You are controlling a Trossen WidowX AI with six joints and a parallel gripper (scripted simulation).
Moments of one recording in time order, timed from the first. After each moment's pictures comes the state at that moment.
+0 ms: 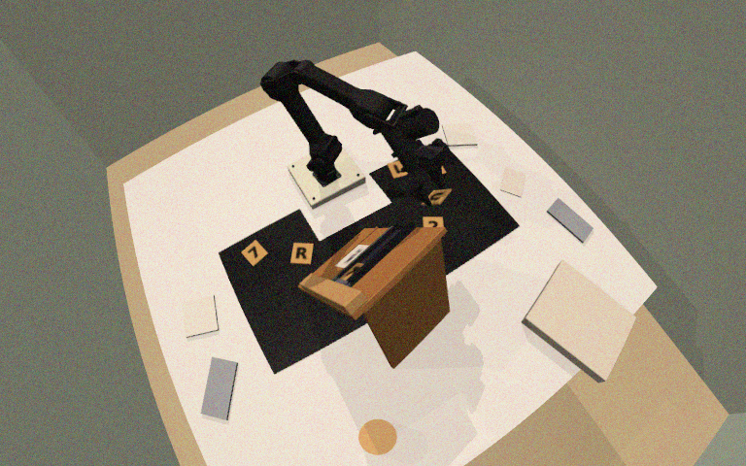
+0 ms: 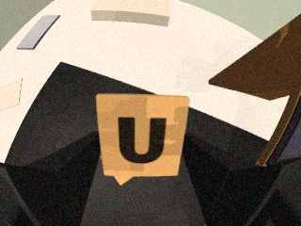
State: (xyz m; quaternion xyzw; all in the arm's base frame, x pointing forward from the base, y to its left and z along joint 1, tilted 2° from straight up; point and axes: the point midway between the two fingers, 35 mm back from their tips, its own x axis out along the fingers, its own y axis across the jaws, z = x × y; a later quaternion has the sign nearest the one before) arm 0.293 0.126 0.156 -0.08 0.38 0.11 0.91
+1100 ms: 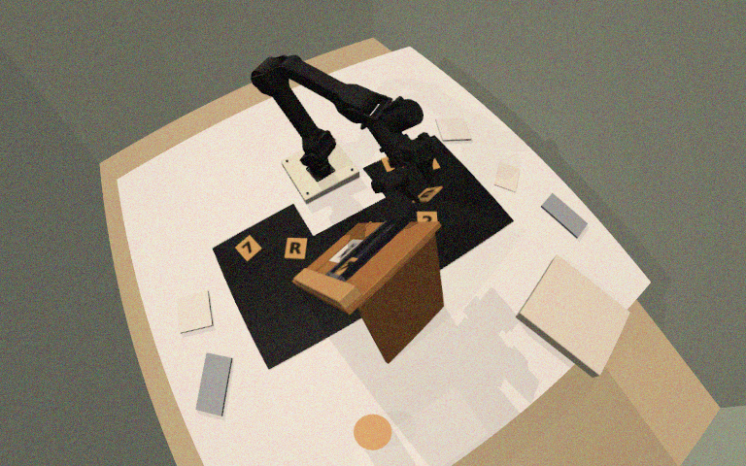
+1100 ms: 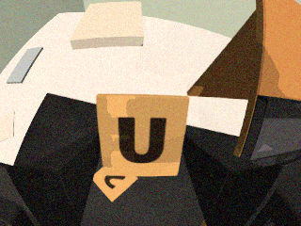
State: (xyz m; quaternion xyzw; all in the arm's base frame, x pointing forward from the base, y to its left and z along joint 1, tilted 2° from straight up) arm 0.302 0.102 0.178 -0.04 0.33 0.06 0.94
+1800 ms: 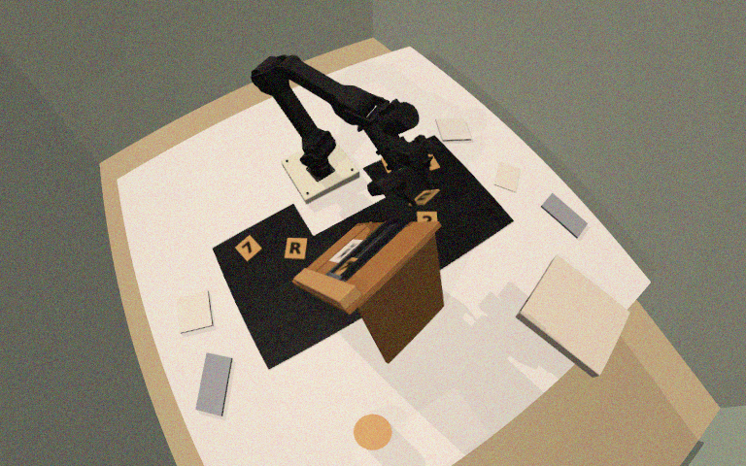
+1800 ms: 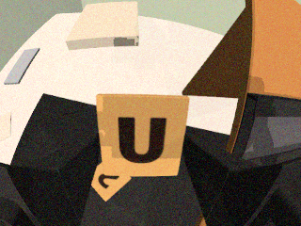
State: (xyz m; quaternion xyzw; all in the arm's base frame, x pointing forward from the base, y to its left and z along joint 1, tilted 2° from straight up) arm 0.303 0.091 0.178 -0.04 0.33 0.06 0.94
